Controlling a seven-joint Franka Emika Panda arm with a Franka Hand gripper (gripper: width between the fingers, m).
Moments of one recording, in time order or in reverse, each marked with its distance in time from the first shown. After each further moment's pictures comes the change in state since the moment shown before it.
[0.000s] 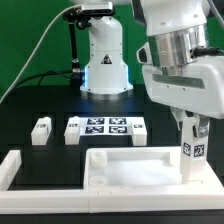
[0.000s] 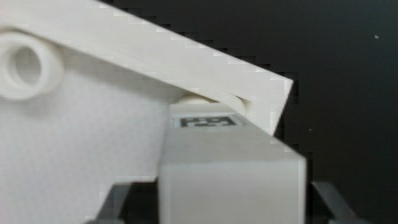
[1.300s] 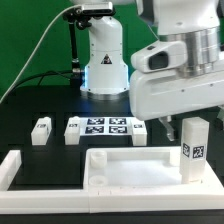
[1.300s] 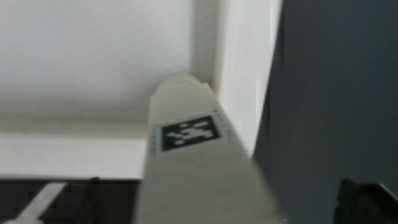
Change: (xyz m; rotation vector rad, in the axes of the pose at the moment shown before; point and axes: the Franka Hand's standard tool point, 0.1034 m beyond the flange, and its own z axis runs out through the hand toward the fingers) arm -0.012 -0.002 0.005 -0.107 0.010 -1.466
